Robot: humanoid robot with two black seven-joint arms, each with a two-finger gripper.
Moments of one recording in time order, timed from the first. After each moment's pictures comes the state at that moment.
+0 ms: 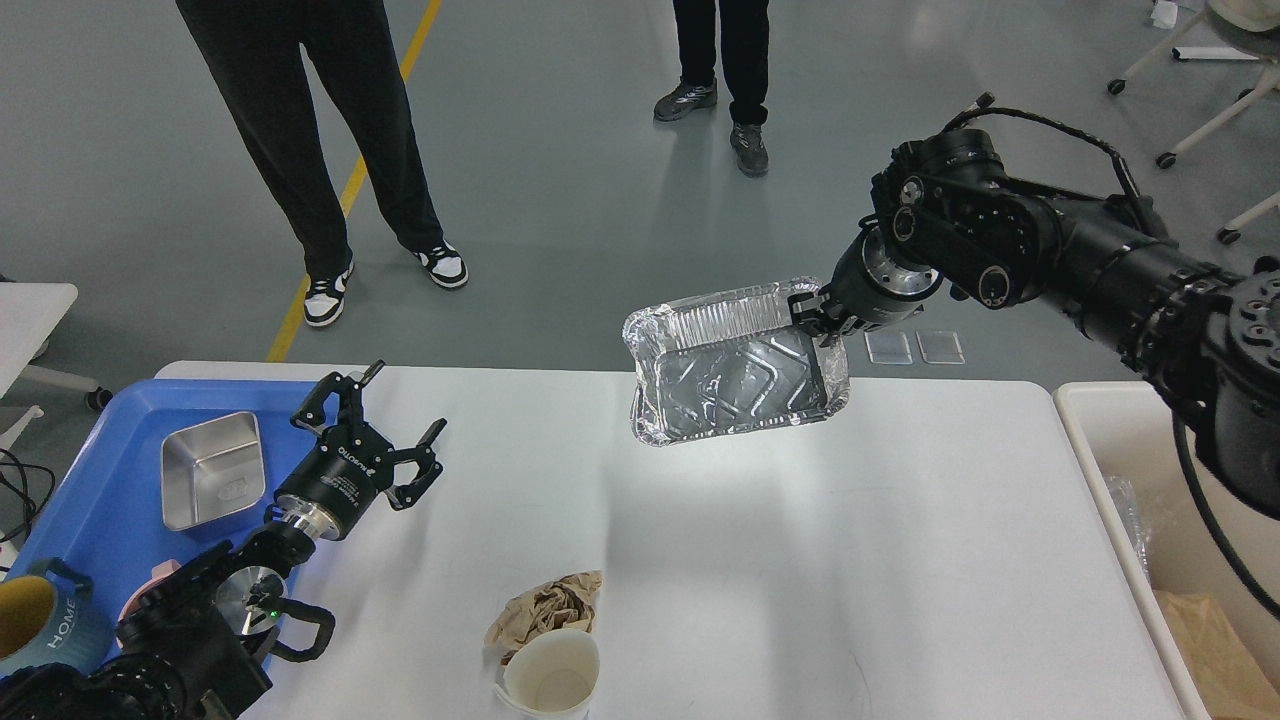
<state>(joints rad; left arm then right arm) -0.60 0.03 -0.90 -0.17 0.16 -0.81 -0.30 1.42 -0.11 -0.19 0.53 -0.86 0.88 -0.18</state>
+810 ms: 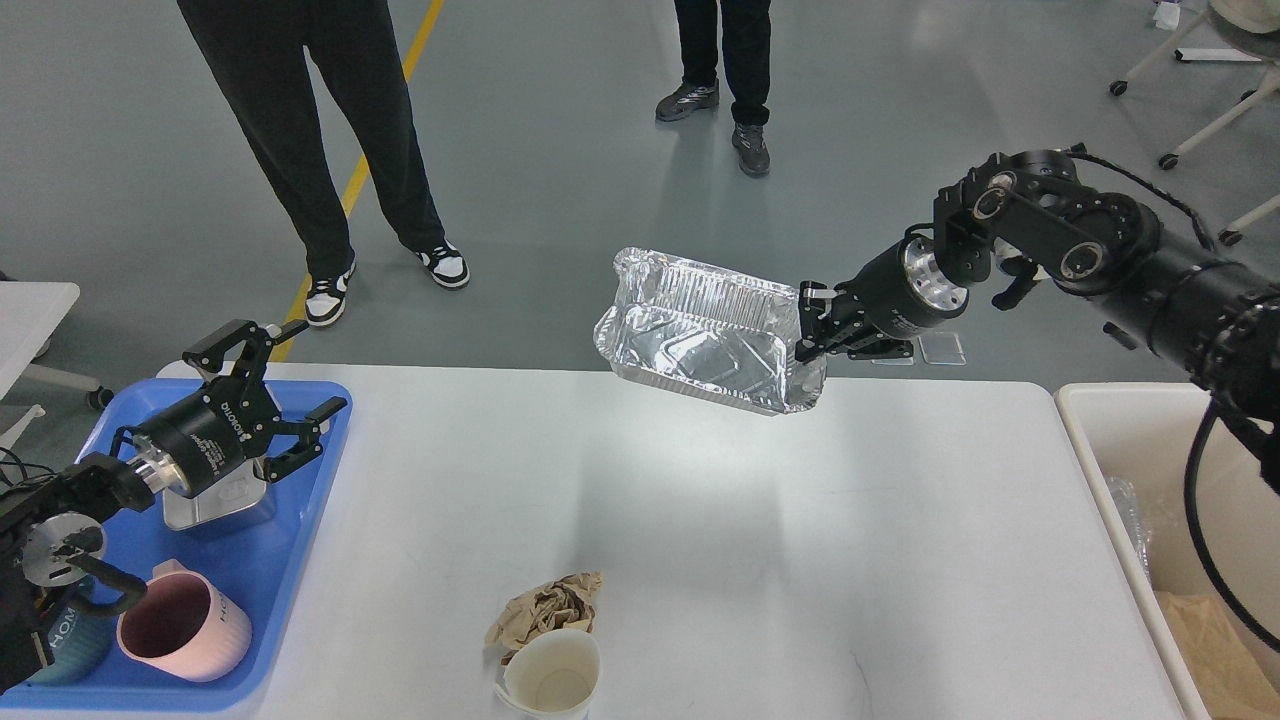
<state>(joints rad) -0.63 0.44 -0.58 -0.45 0.19 -0.84 -0.27 1.36 -0.23 -0.17 0.55 -0.44 0.90 -0.16</state>
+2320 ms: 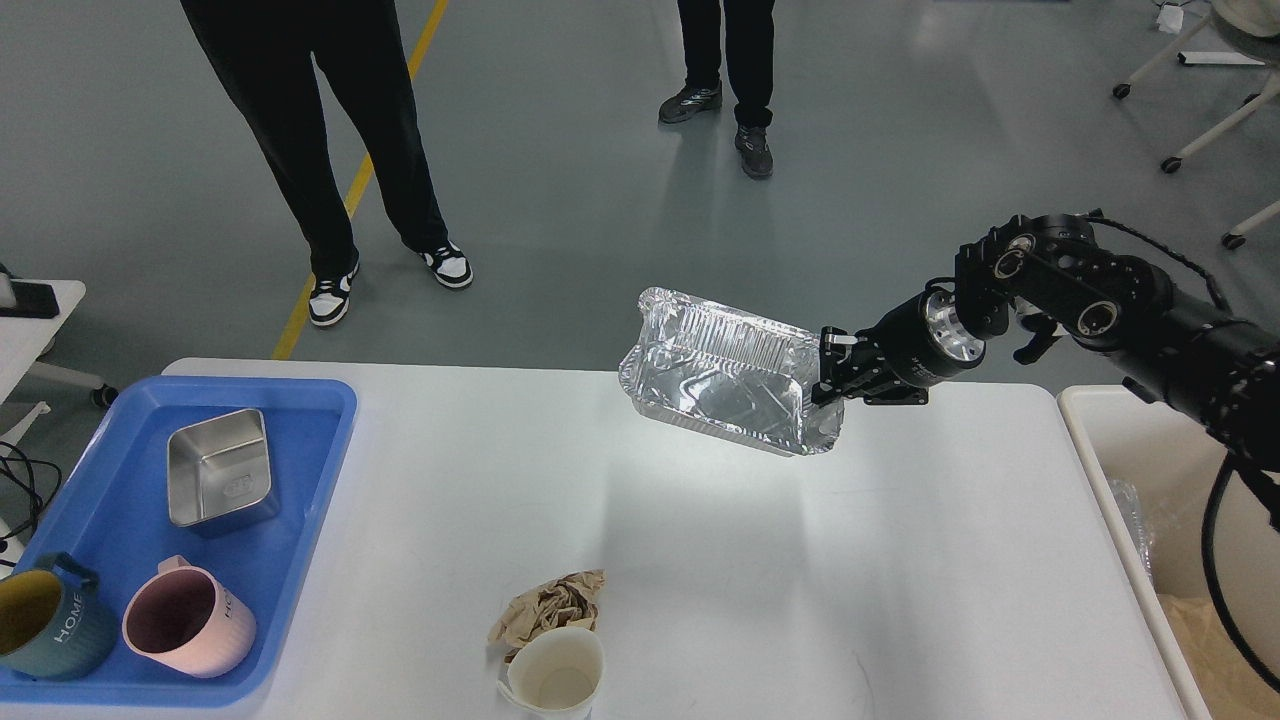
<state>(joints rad) -0.91 1.54 -0.52 -1.55 0.68 -0.87 0.07 1.24 -0.27 -0.08 0.57 -0.56 0.88 -0.11</state>
